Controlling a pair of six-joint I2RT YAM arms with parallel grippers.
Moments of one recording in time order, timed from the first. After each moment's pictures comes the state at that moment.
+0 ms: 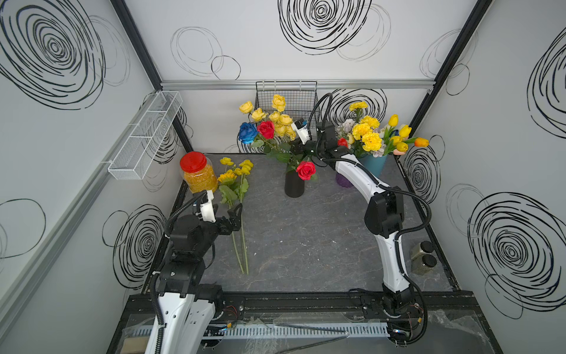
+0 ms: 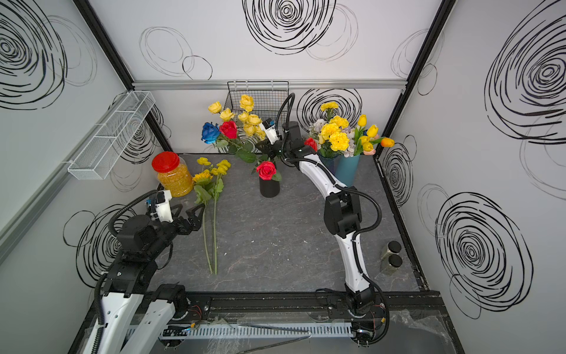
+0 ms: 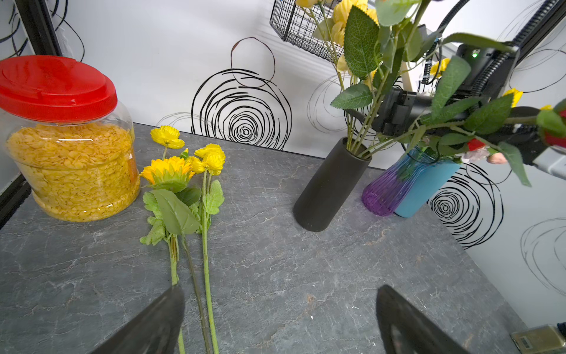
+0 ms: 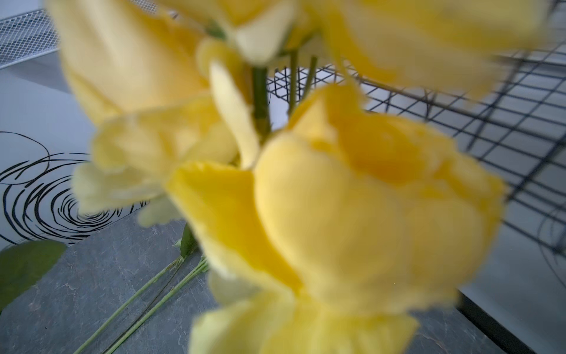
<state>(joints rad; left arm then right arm) -0.02 0.51 0.66 -0.43 0.25 -0.29 0.47 2.25 2.15 -0.23 -0.59 -0.05</state>
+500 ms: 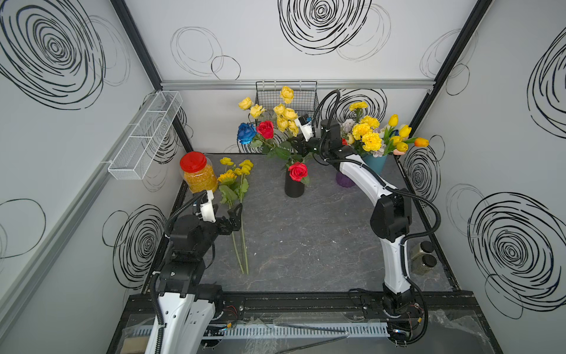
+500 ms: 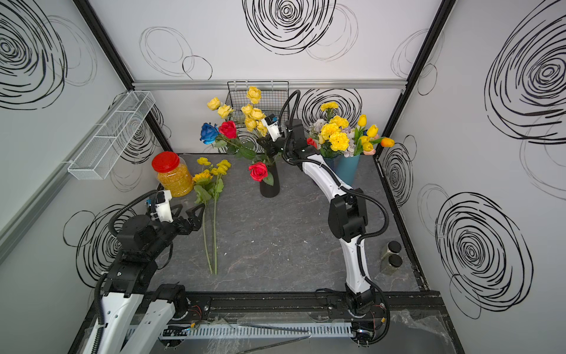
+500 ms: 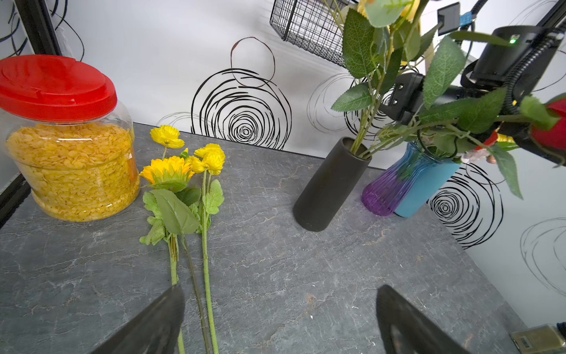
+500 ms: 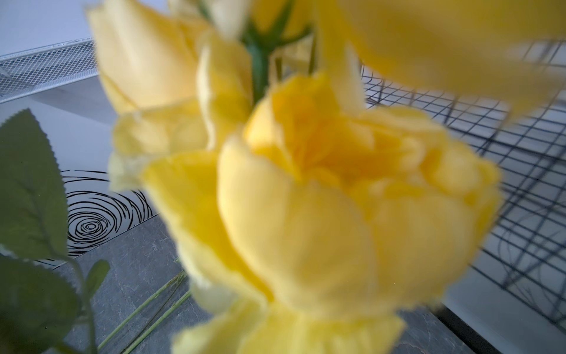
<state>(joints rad) -0.02 0.51 0.66 -0.43 0.25 -0.29 0.47 2.15 2.07 -0.15 -0.56 -0.05</state>
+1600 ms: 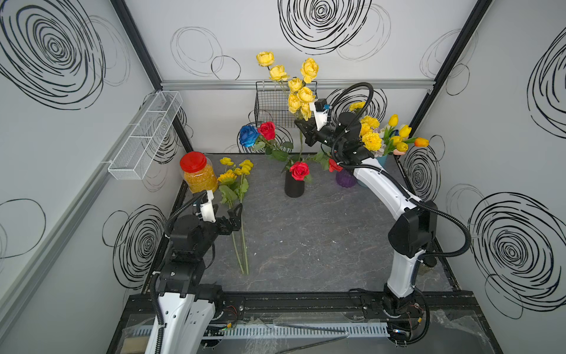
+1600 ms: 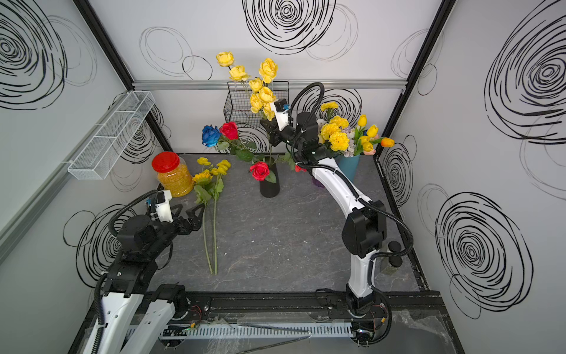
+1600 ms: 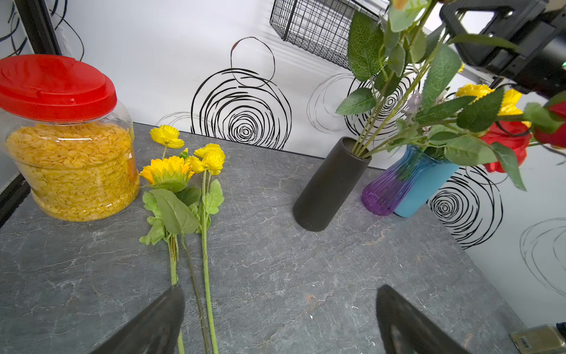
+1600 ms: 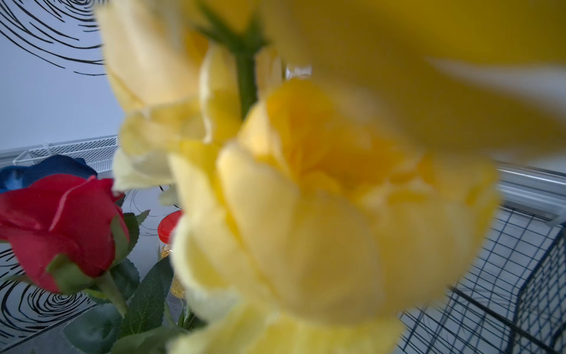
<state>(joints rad) -0.02 0.51 0.66 -0.43 0.25 -0.29 0.48 1.91 1.90 0.11 -0.45 0.00</state>
